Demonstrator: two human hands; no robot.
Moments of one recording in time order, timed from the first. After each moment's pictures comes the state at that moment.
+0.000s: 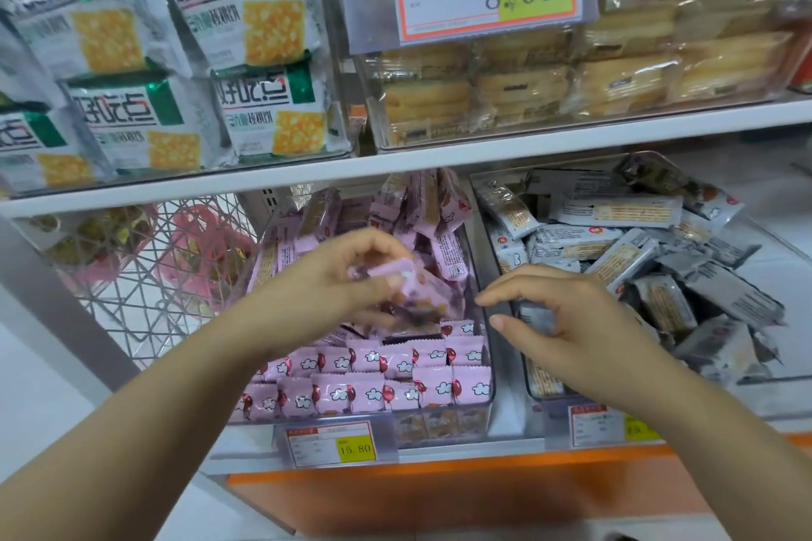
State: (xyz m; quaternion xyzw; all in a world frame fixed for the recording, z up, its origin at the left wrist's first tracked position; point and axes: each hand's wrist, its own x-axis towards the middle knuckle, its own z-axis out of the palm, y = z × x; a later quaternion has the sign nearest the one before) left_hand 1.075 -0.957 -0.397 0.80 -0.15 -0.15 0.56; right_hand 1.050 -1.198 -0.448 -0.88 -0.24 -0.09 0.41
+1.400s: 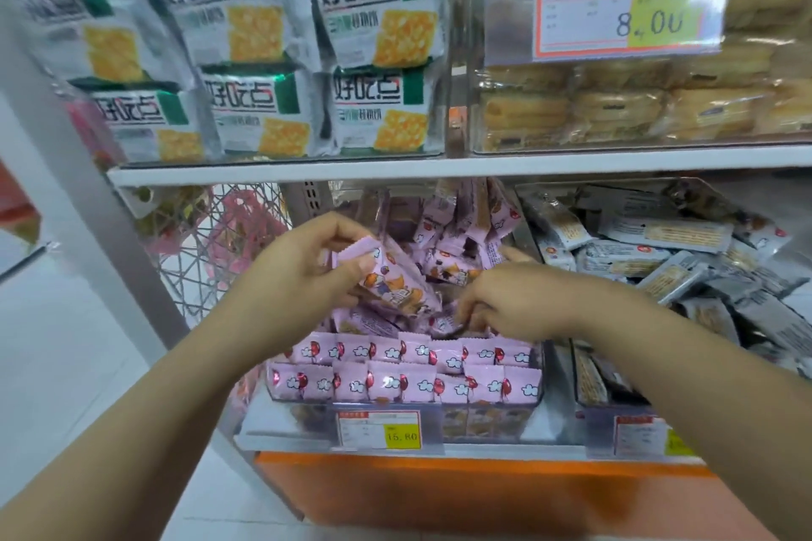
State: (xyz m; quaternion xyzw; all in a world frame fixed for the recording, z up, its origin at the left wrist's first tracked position) left_hand 1.048 -0.900 -0.386 0.86 -0.10 0.05 0.49; right_hand 1.106 -1.122 -0.414 -0.94 -0.31 0.15 0.01
